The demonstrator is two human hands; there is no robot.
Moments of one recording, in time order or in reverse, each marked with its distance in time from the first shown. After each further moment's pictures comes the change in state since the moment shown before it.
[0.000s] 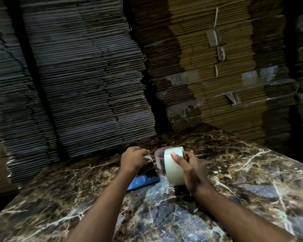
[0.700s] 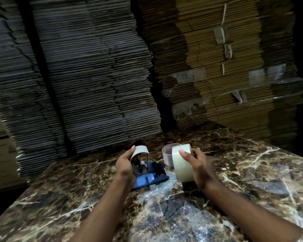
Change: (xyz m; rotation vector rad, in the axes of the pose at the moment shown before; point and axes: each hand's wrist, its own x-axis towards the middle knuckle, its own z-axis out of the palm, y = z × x) left_hand -0.019 -0.030 -0.026 -0.980 -0.059 -0.300; right_hand 0.003 0.008 0.002 -0.029 -0.020 0.036
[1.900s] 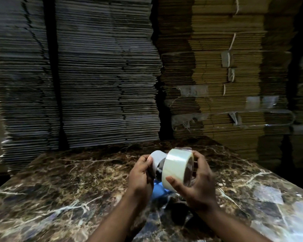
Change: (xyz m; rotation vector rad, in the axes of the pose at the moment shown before) left_hand -0.037 -0.027 0.016 -0.143 -0.277 0.144; right_hand -0.038 -0.028 0.010 -0.400 0.146 -0.563
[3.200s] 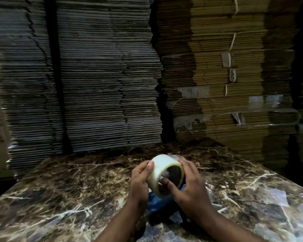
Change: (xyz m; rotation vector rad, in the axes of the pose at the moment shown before) left_hand -0.002 0.000 -0.012 0.247 -0.075 0.195; right_hand -0.004 0.006 0.017 -0.017 -0.199 -0.018
